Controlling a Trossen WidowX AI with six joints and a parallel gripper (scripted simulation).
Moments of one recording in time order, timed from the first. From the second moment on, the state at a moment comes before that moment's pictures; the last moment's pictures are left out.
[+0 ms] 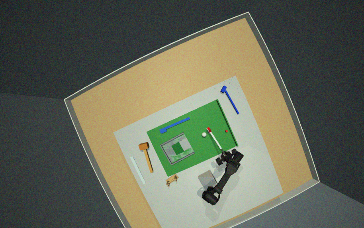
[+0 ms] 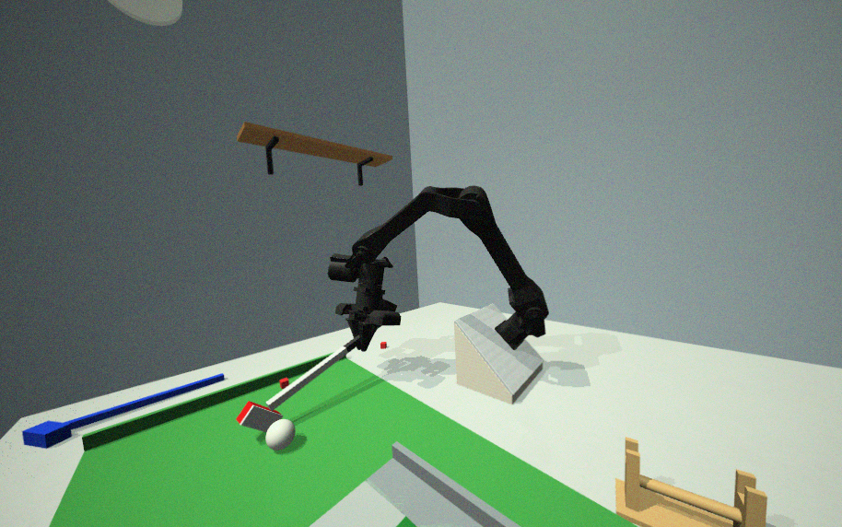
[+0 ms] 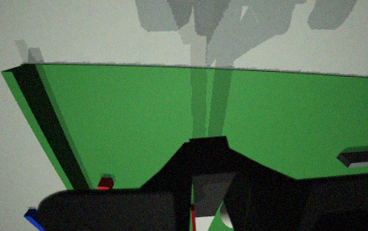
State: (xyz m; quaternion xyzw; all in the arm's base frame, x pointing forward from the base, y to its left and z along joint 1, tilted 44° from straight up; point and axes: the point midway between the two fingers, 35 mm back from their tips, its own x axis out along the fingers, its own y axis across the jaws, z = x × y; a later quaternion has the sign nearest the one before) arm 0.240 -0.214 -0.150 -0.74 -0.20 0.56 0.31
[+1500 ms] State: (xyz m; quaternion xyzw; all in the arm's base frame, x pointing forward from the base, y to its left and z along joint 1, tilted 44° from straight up) arm 0.241 -0.135 -0.072 -0.73 -0.21 0.56 0.32
